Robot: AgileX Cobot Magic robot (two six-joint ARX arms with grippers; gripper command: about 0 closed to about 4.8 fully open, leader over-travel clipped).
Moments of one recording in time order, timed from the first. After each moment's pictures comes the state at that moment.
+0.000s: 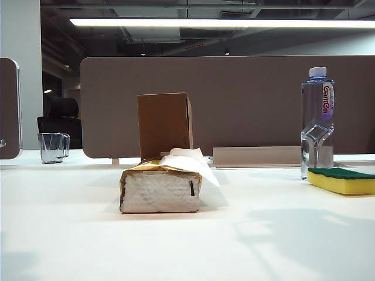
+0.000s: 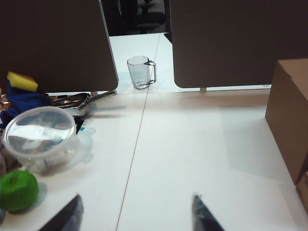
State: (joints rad) left arm -0.14 0.26 0.86 -0.75 -0.25 0.08; right arm -0.10 0.69 0.81 -0.62 -0.34 0.05
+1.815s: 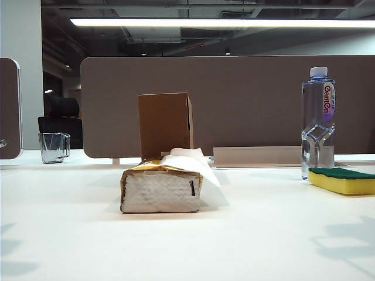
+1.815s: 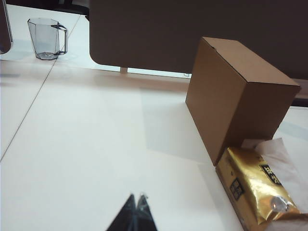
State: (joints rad) left arm -0.14 0.02 0.24 -0.29 0.04 -0.13; right arm -0.10 0.34 0.21 -0.13 -0.29 0.16
